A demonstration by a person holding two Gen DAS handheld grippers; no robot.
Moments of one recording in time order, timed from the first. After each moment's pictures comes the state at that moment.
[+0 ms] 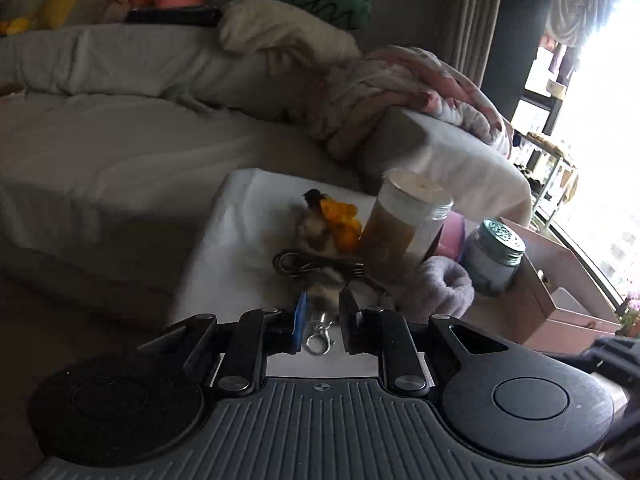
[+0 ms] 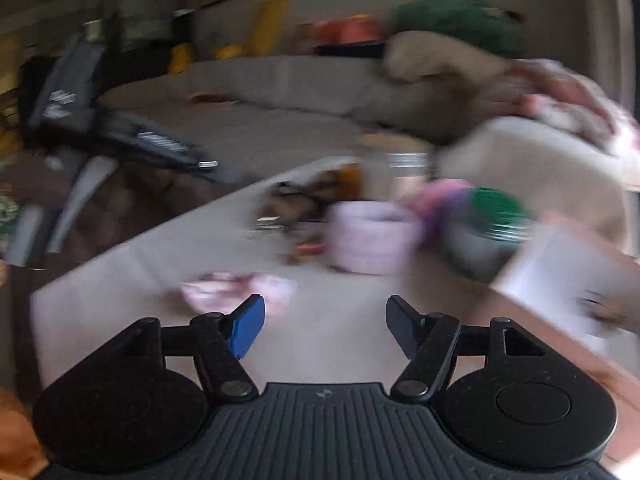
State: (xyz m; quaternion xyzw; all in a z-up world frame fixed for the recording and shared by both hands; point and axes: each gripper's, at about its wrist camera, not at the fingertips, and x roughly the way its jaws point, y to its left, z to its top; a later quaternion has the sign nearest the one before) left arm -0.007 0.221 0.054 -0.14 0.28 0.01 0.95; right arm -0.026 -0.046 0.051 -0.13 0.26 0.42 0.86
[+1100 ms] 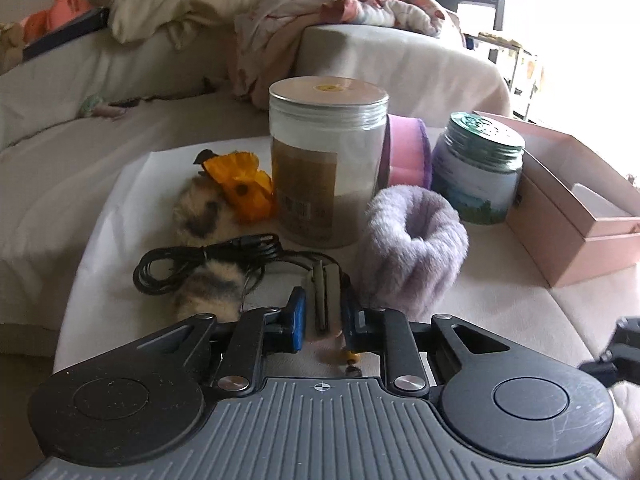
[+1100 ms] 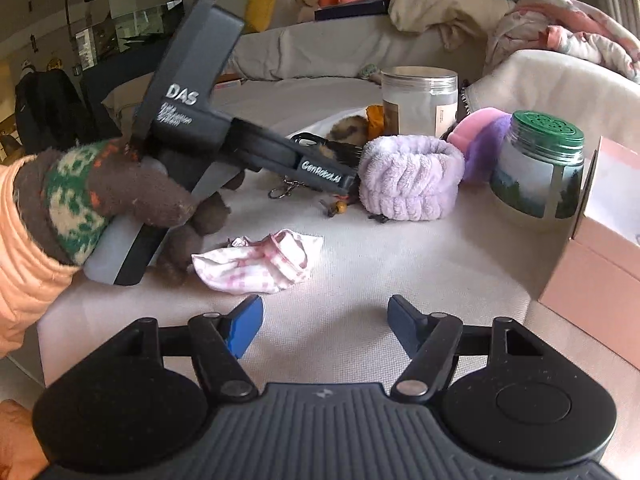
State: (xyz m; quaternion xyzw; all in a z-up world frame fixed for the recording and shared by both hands) left arm 0.062 0.138 0.008 0.00 0.35 -0.06 0.94; right arm -0.011 -0.048 0.015 -0.08 0.32 0.41 0.85
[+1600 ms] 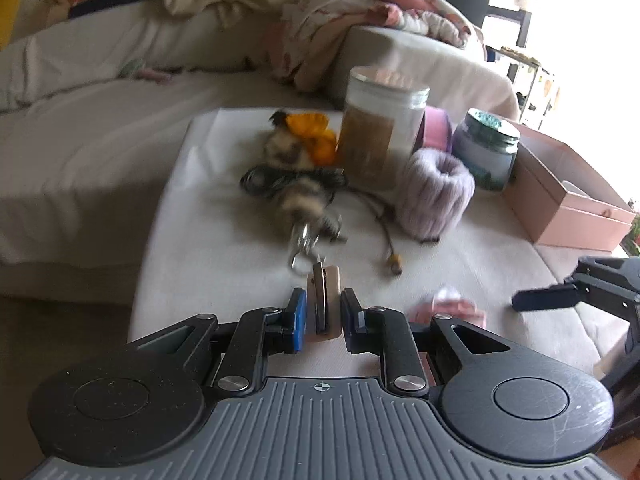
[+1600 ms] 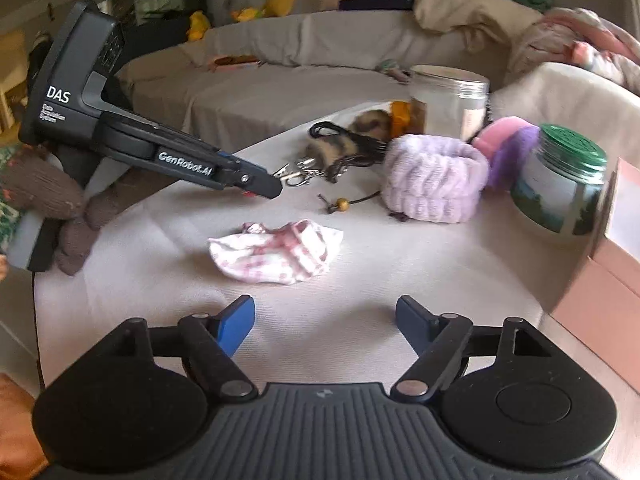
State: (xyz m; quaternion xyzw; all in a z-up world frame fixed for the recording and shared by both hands) left arm -0.019 0.190 0.017 -0.05 0.36 -0.03 0.93; right arm -0.018 -0.029 0.015 -0.13 0.32 0.43 0.84
